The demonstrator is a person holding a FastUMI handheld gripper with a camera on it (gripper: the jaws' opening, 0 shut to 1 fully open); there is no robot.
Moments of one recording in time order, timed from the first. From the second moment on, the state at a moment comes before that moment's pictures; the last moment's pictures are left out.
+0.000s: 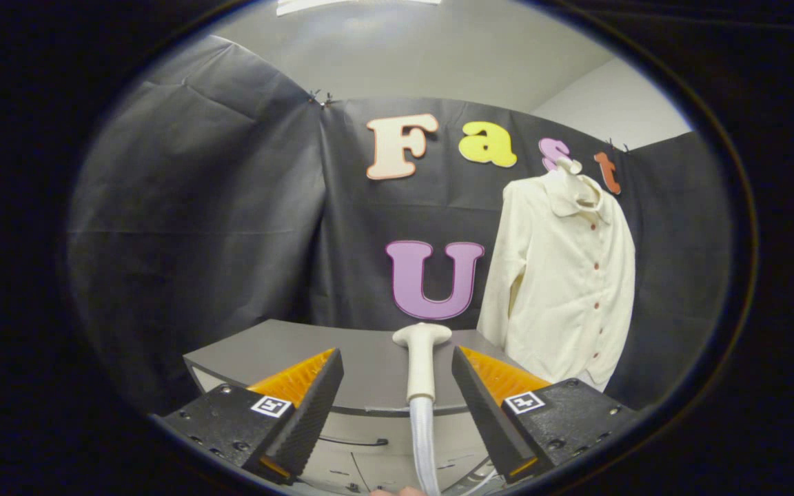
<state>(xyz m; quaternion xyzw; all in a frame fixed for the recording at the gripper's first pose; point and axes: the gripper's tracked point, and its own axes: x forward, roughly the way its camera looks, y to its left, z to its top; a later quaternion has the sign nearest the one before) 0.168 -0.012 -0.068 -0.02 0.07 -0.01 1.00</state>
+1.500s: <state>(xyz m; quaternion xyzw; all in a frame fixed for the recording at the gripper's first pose) 0.272 -0.033 -0.153 0.03 0.18 0.01 0.98</state>
